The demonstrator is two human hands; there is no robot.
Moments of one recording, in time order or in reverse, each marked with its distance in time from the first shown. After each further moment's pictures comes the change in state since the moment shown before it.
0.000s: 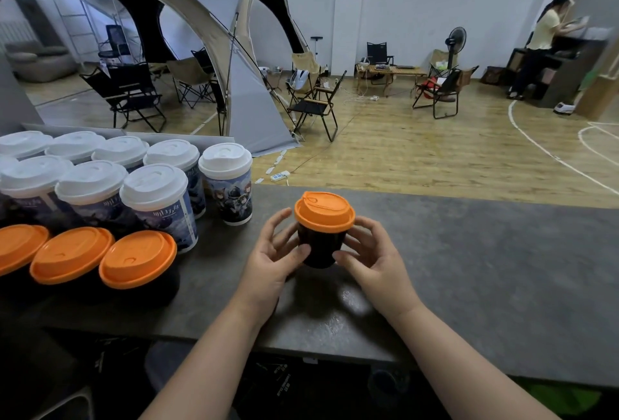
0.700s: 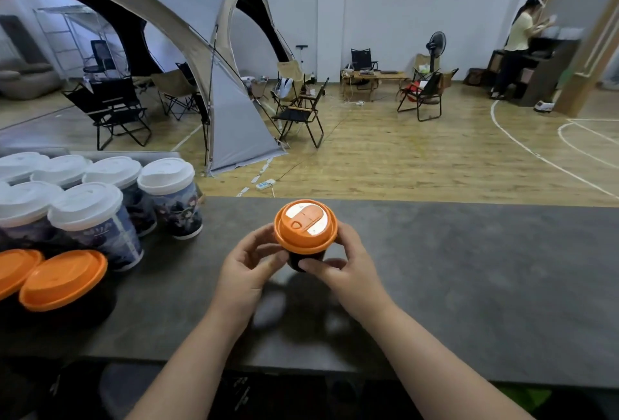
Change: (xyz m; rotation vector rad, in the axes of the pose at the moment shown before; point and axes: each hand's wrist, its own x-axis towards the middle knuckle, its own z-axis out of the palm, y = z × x) left_hand 0.000 -0.005 0.068 0.279 0.093 0.052; right_hand -0.002 -0.019 -0.057 -0.156 0.020 -0.048
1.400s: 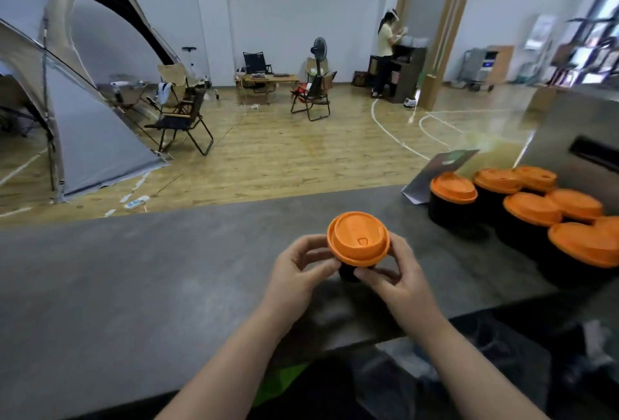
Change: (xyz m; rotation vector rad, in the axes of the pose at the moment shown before) left_hand -0.073 -0.055 0.528 0.002 -0.484 -0.064; right_hand -0.163 0.049 -0.521 -0.163 0.344 0.040
